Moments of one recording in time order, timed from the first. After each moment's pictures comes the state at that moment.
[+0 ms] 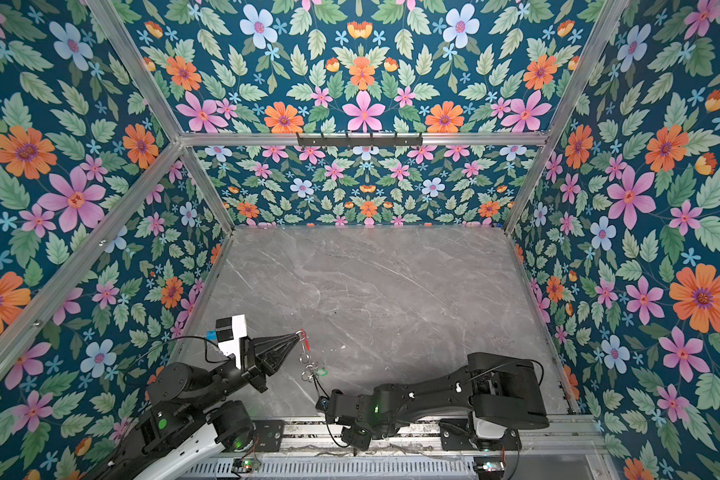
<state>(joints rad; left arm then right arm) -0.94 0.20 0.48 -0.05 0.17 -0.41 1.52 1.59 0.80 -0.37 -0.06 0.28</state>
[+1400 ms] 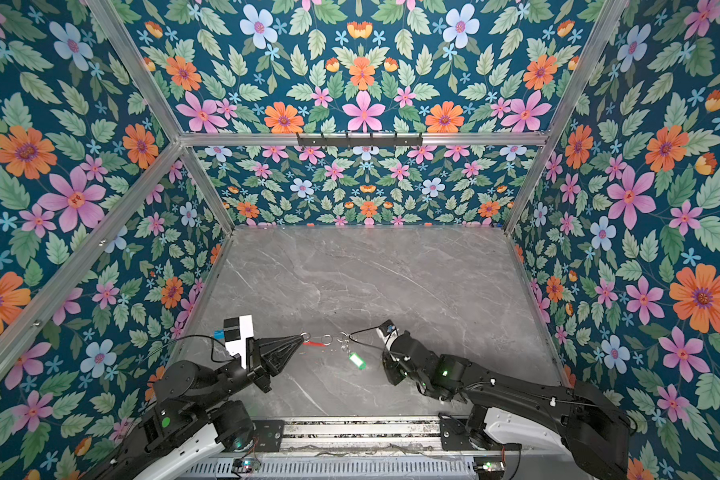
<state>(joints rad) -0.94 0.22 0.47 -0.08 0.18 -0.41 0.95 1.01 0.45 -0.17 0.09 0.36</state>
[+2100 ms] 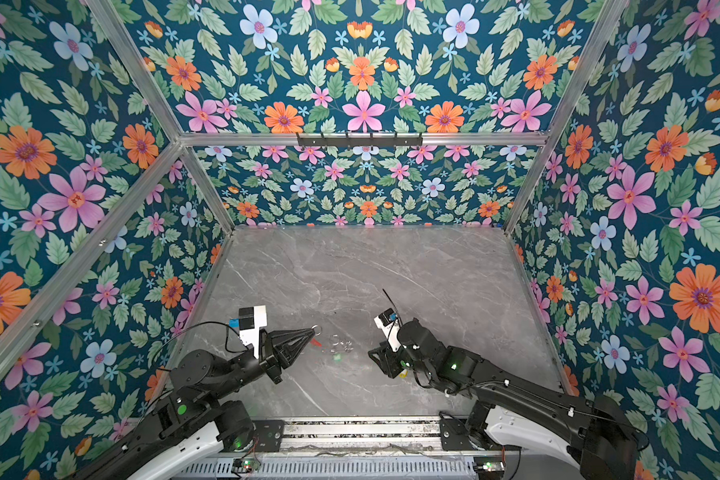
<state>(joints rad) -0.94 0.36 0.48 0.07 0.19 -0.47 0.97 0.97 0.60 -0.25 -0.07 0.39</state>
